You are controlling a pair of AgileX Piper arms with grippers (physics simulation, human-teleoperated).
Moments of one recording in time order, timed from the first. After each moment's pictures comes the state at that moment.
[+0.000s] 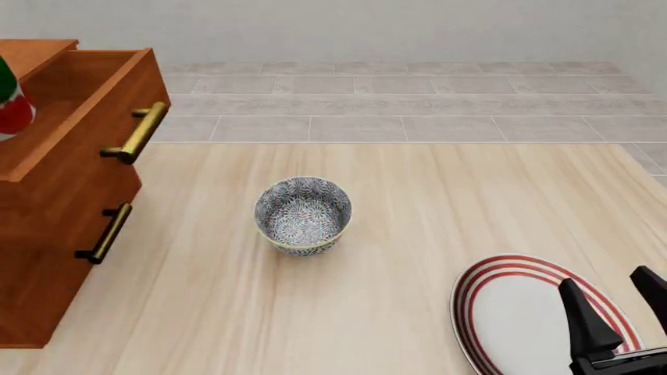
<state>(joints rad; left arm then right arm) 0.00 0.72 -1.16 0.77 0.27 0.12 0.04 0.00 -0.01 -0.13</state>
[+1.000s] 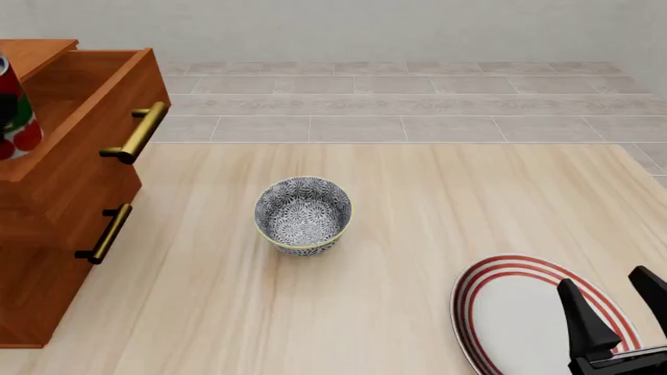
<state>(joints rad) 0.15 0.84 -1.02 0.58 0.33 0.12 0.05 0.00 -0.01 -0.14</state>
